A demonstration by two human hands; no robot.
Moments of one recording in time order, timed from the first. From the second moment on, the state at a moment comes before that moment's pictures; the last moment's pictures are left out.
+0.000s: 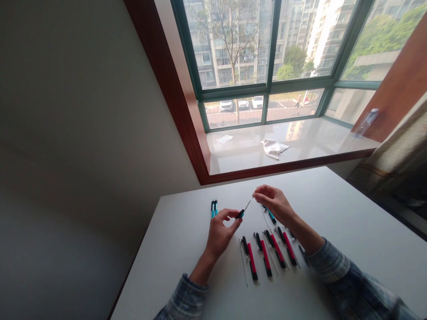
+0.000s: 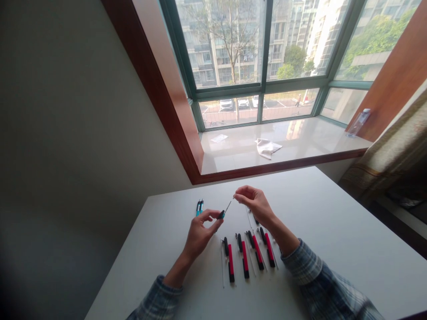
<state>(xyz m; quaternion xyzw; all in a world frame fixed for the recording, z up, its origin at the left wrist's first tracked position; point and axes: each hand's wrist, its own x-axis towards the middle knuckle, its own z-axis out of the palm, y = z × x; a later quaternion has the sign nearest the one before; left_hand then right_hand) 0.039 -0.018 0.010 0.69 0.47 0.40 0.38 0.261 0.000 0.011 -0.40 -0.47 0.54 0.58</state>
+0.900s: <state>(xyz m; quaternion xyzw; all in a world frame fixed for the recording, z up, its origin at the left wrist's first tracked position) 0.040 -0.021 0.015 0.72 0.44 0.39 0.37 0.248 -0.009 0.011 -0.38 -0.65 0.51 0.41</state>
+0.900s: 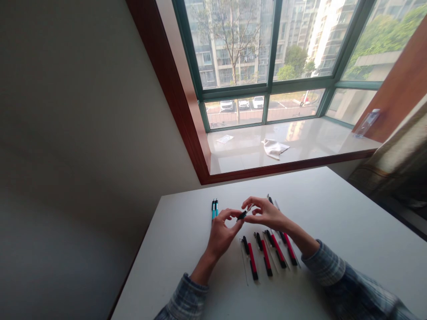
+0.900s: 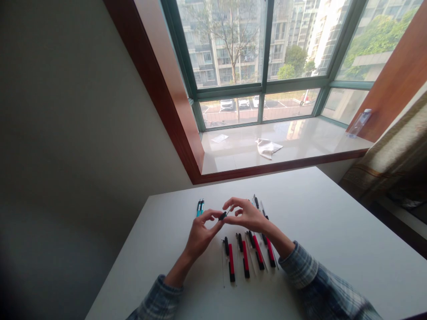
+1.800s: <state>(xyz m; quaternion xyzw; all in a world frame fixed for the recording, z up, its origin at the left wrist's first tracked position) 0.028 -0.010 0.000 0.73 0.49 0.42 0.22 0.276 0.004 0.004 -0.42 -0.62 0.40 0.52</state>
